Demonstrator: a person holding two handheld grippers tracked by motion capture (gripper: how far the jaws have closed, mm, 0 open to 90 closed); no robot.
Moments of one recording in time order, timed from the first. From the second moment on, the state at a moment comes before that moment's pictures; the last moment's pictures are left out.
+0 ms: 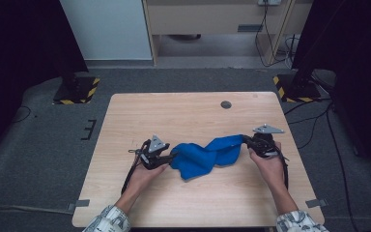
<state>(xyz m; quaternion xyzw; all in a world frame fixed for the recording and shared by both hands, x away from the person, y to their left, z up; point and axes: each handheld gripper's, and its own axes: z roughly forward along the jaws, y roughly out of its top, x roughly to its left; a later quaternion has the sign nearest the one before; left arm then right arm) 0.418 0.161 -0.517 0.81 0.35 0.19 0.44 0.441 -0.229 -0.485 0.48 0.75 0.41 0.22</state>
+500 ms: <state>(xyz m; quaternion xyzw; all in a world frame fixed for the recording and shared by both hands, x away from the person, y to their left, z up) 0.442 0.155 -0.525 0.81 0.34 0.17 0.44 0.440 -0.229 -0.484 0.48 0.75 0.41 0.21</state>
